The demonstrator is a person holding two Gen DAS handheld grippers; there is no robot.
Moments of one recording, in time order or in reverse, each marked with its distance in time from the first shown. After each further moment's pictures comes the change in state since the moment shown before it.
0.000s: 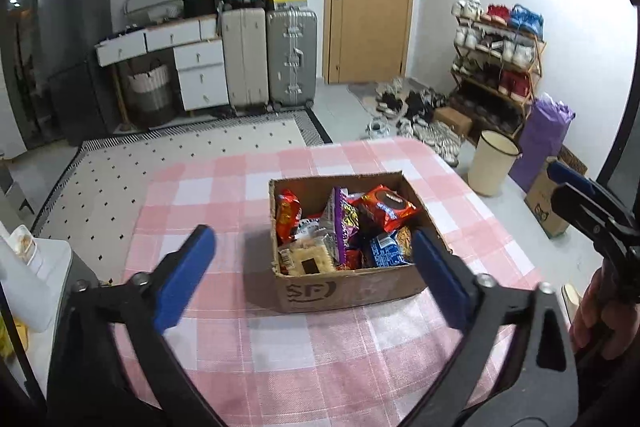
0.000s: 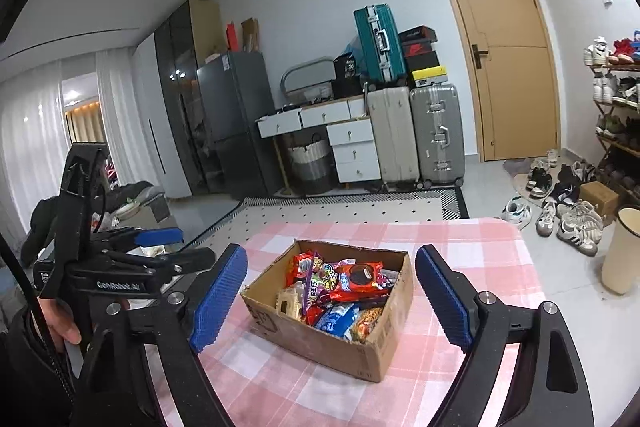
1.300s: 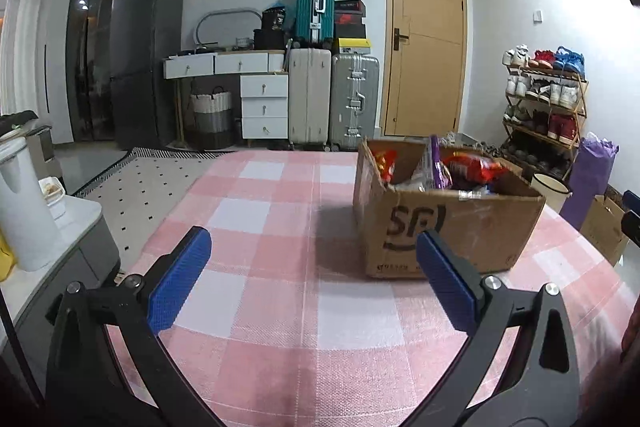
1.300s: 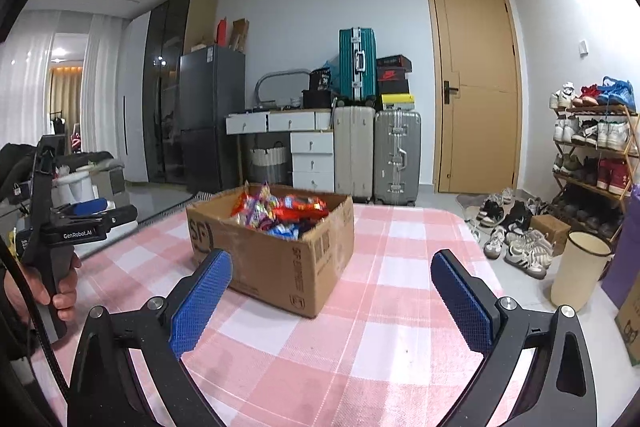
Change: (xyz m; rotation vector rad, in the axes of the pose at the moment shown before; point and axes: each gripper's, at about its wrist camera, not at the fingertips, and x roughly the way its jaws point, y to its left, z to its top) left arm 0.033 0.064 -0.162 -0.109 -0.219 0.187; right arm -0.022 -0.020 -0.137 -0.149 -0.071 -0.167
